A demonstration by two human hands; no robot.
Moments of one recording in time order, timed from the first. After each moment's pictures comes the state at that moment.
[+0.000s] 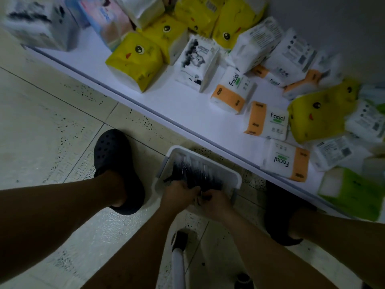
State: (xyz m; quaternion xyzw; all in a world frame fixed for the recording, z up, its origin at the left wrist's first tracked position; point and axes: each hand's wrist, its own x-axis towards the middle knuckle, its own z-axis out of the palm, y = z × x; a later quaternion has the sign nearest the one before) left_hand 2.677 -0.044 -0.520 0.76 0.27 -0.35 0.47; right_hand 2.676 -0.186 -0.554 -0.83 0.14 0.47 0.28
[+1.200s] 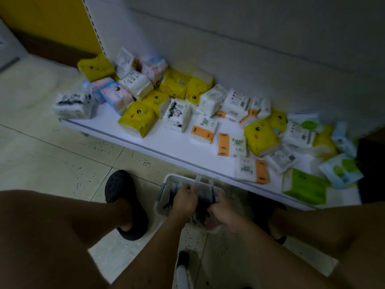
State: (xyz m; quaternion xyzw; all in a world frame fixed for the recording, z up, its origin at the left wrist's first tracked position) left_hand 2.666 -0.073 -0.412 0.78 0.20 -0.23 0.54; right_hand 2.665 -0.205 -0.433 -0.79 0.22 0.35 0.46
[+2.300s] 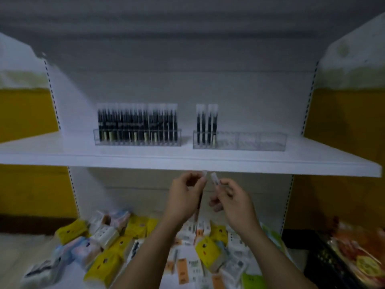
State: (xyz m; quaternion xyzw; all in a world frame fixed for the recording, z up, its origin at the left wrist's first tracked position) left_hand 2.681 -0.166 -0.013 0.74 -0.22 0.15 0.62; right_hand 2.633 -0.295 -0.030 -0.74 -0.03 -0.27 0.61
